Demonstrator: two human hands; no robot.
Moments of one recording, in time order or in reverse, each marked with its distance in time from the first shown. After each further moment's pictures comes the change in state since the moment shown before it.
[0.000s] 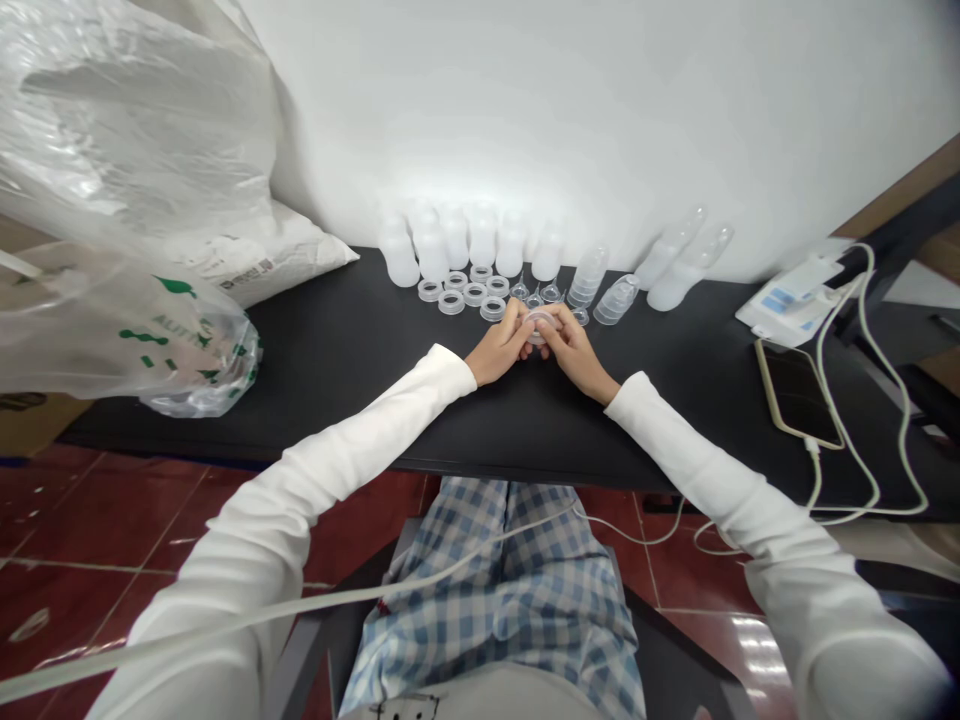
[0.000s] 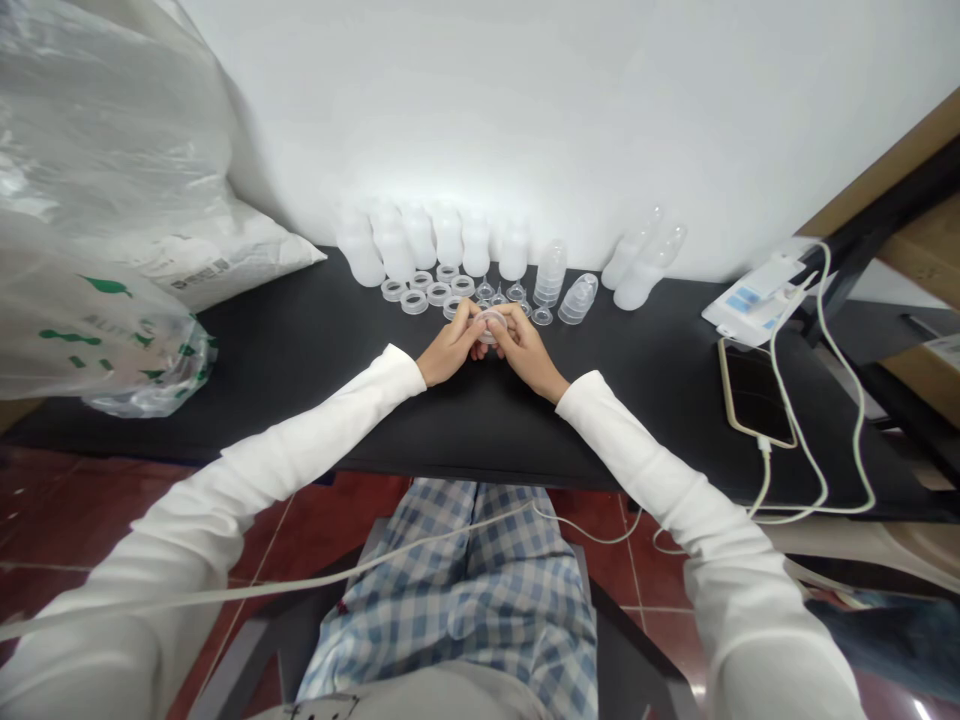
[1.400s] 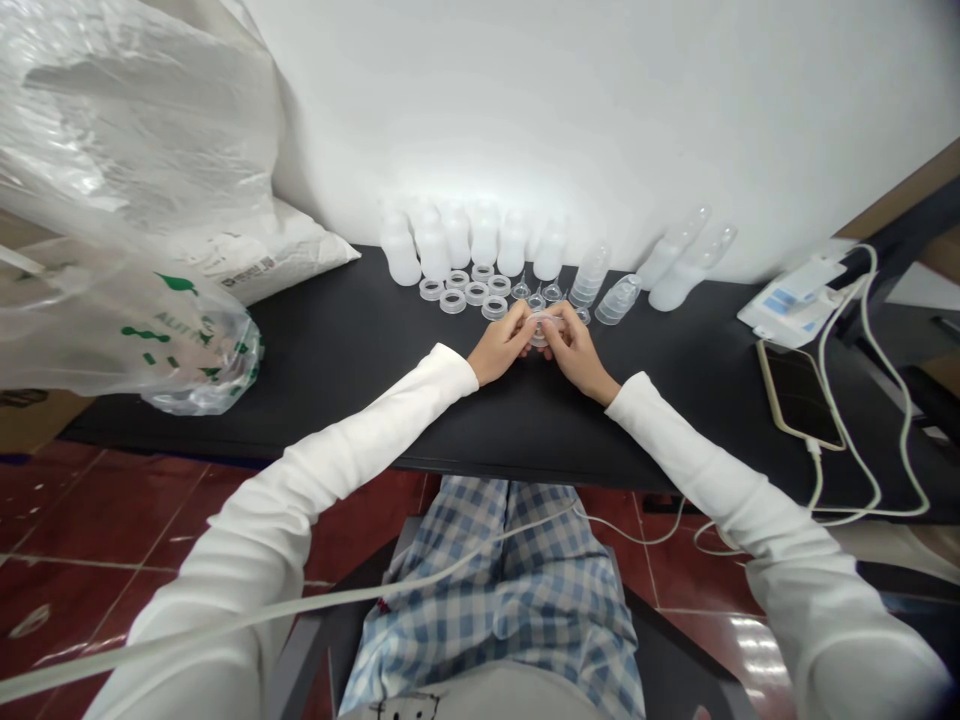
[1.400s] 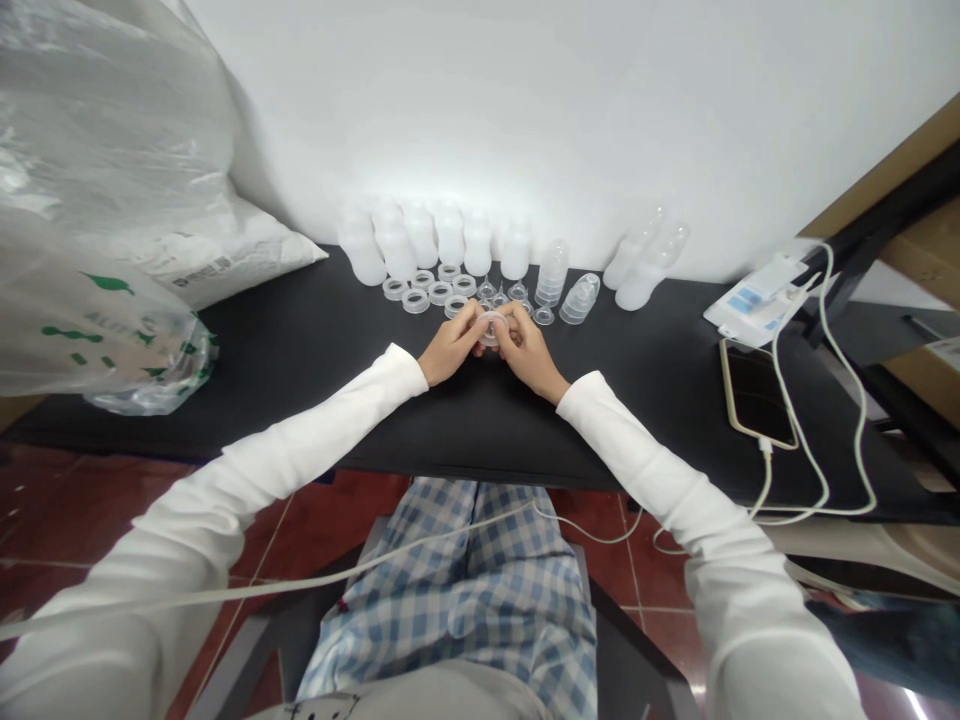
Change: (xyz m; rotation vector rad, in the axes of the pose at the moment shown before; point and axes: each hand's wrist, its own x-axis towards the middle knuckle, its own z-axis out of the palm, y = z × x) left_hand -0.001 0.004 0.000 0.005 0.019 0.044; right_hand -0.003 -0.005 0.003 -0.105 0.075 -0.002
